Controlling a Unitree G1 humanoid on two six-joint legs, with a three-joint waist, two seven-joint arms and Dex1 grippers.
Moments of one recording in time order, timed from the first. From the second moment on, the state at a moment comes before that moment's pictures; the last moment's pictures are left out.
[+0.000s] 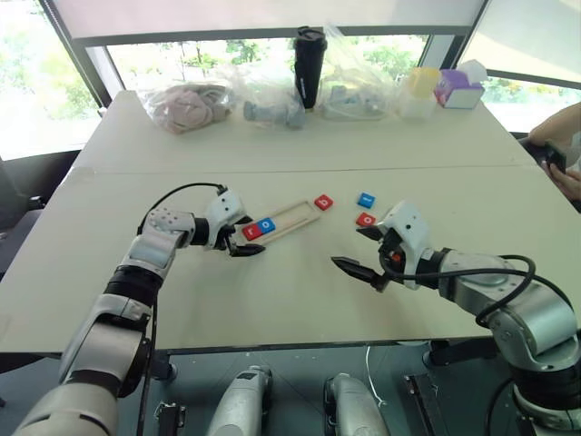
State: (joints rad) left arm -0.75 0.51 -0.23 0.59 -0.06 0.16 -1.08; right arm -0.28 -0.67 -0.02 -0.58 0.53 0.97 0.55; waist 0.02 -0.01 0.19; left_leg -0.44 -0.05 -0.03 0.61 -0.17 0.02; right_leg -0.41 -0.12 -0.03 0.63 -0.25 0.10
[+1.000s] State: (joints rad) left arm -0.64 0.63 -0.26 0.37 -0.05 0.03 -1.30; right arm -0.21 -0.75 -0.03 -0.54 0.50 0.91 0.60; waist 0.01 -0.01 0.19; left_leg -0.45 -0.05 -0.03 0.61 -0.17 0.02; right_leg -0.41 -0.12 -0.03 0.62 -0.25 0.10
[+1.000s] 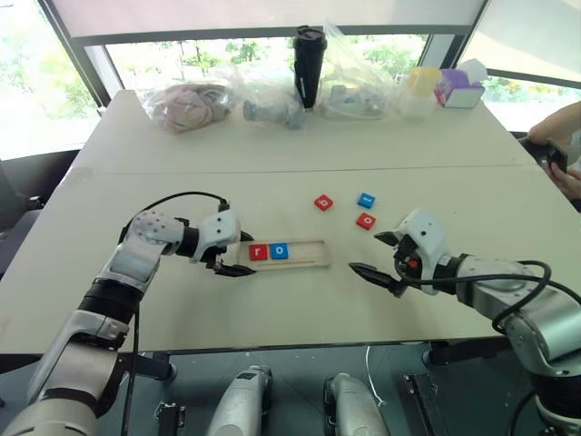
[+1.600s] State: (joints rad) left arm -0.58 0.76 -0.19 0.17 -0.15 0.23 -1.35; right arm -0.57 -0.55 0.30 -0.20 0.25 0.69 0.62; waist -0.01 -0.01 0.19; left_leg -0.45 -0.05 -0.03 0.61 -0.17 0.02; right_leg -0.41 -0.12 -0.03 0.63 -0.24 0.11
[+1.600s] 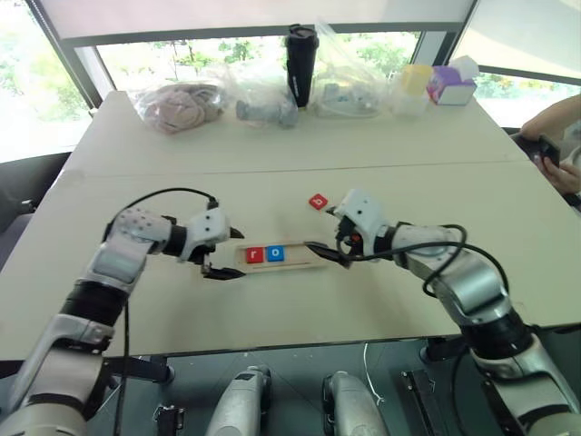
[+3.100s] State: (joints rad) left arm -0.25 0.89 0.18 -0.43 -0.60 0.79 -0.94; right arm -1.03 -0.23 0.12 0.82 0.04 0.49 0.54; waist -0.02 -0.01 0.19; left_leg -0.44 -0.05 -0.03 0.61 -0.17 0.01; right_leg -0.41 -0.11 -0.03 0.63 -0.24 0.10
